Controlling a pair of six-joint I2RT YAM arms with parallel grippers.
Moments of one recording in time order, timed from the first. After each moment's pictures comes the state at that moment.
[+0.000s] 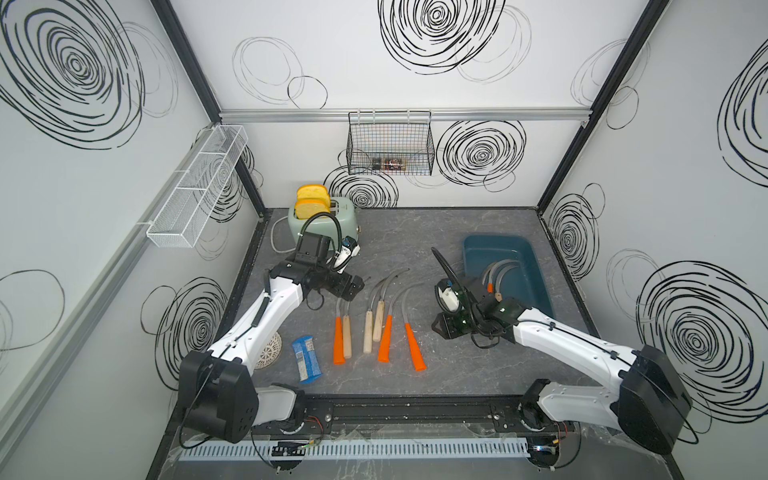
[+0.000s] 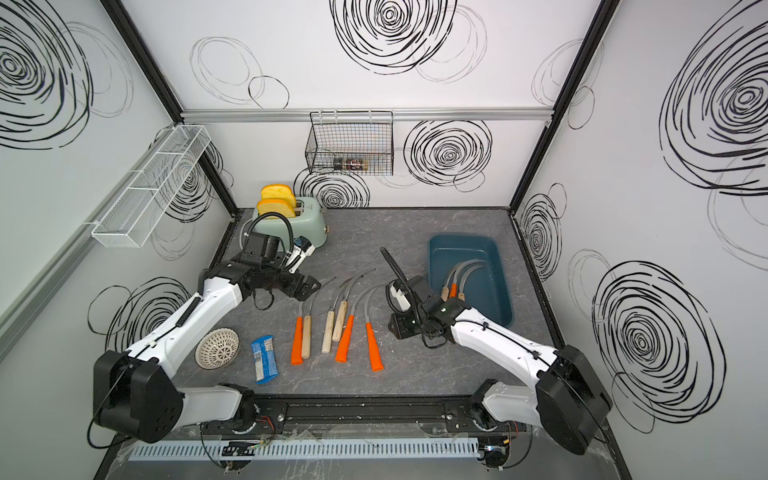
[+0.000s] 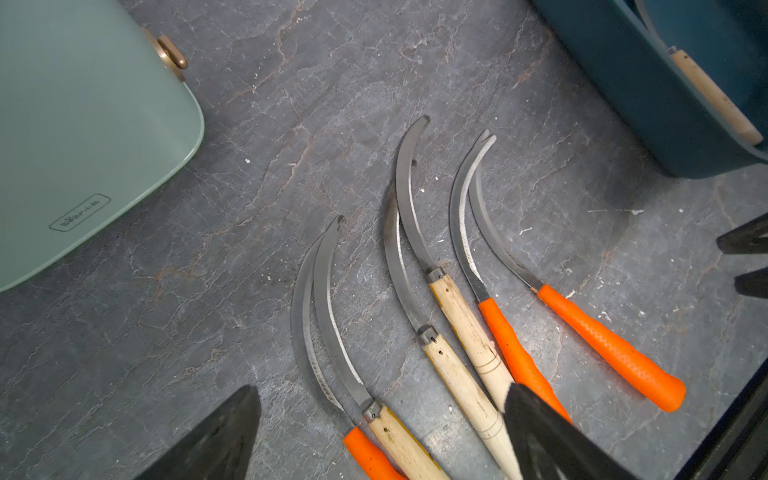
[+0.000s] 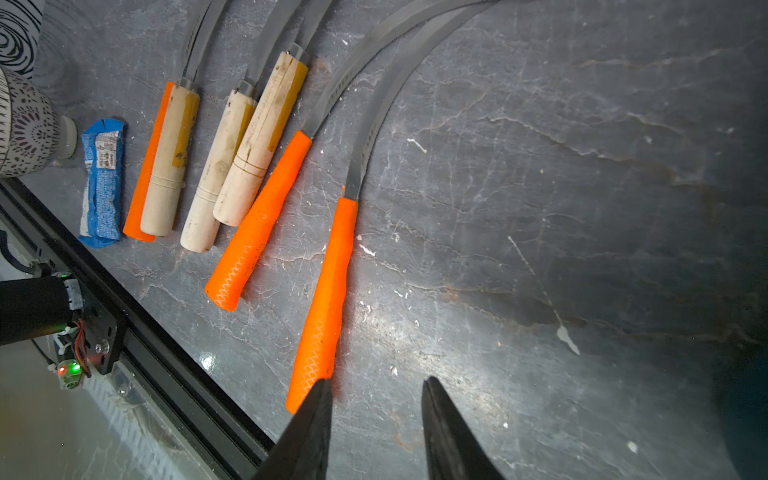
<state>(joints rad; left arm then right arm) -0.21 1.33 1.05 -0.68 0.32 0.25 0.76 1.24 0.75 -0.52 -0.21 0.42</state>
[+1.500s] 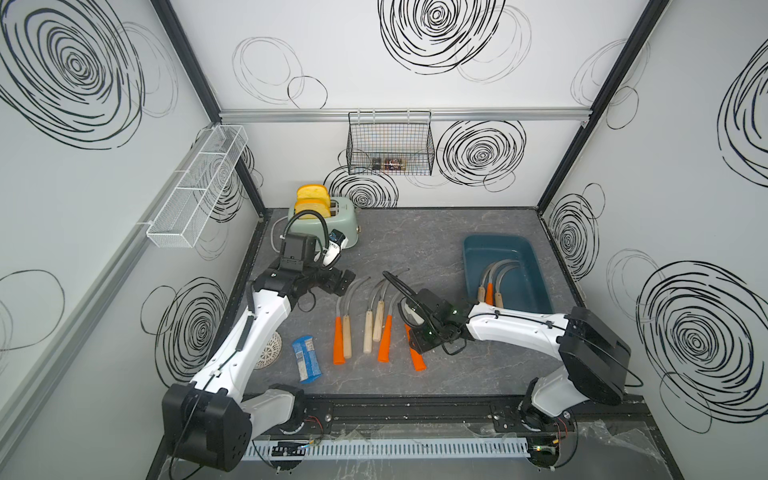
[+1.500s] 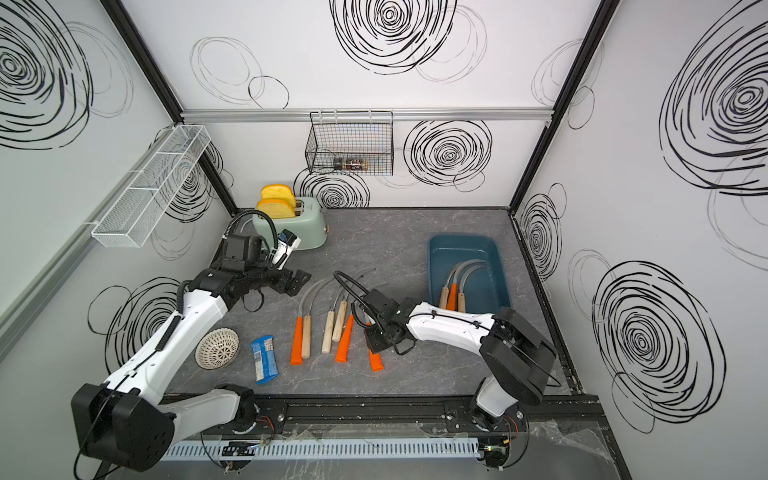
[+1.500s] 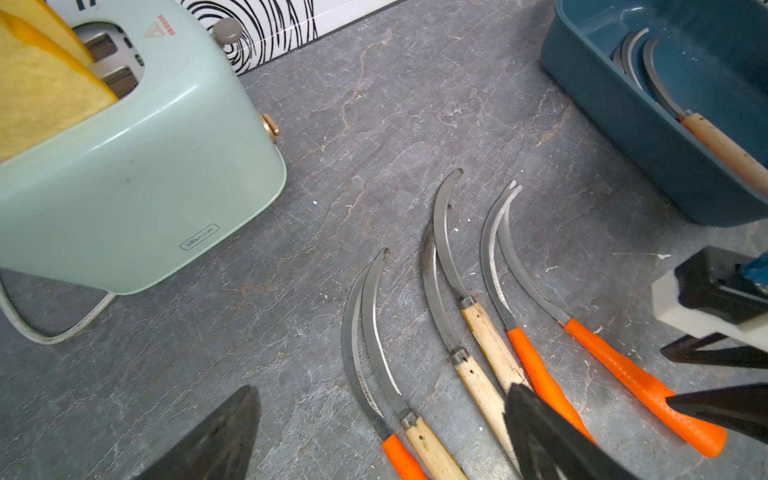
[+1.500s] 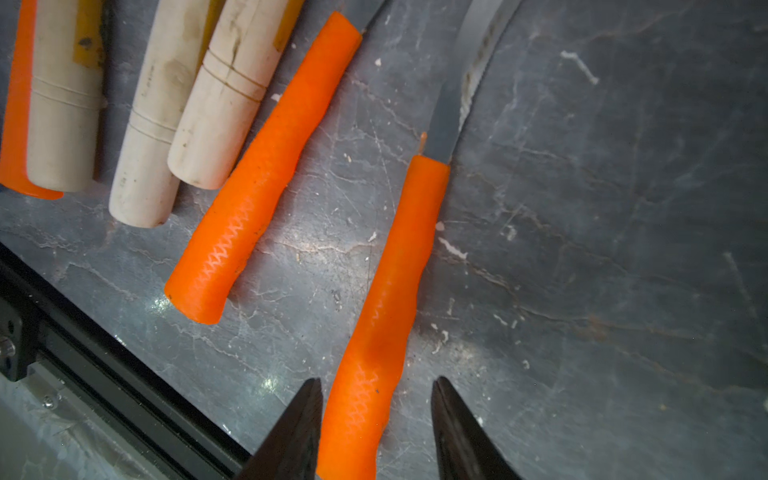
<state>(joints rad) -0.14 1.20 1.03 -0.63 0.27 0.25 0.99 1.57 0.92 -0.56 -0.10 0.51</state>
